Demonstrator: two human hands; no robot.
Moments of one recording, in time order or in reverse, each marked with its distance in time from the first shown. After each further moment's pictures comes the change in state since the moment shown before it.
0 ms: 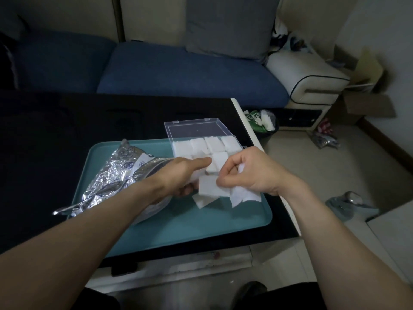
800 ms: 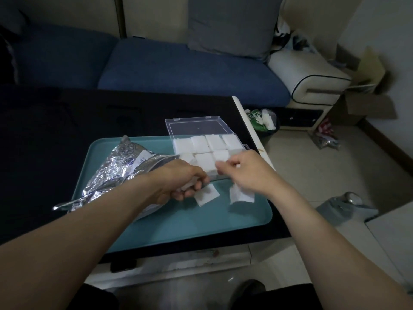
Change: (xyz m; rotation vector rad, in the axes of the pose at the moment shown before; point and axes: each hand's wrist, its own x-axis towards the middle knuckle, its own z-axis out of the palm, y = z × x) left_hand 0.005 -0.007 0.002 -0.021 -0.004 -0.143; right_hand 0.010 0.010 0.017 -0.217 0.183 0.089
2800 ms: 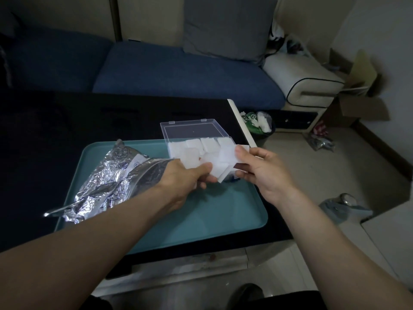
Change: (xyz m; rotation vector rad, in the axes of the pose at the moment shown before) left_hand 0.019 -0.001 0.031 -0.528 0.276 0.222; right_hand -0.003 0.019 -0.010 0.969 0.275 0.268
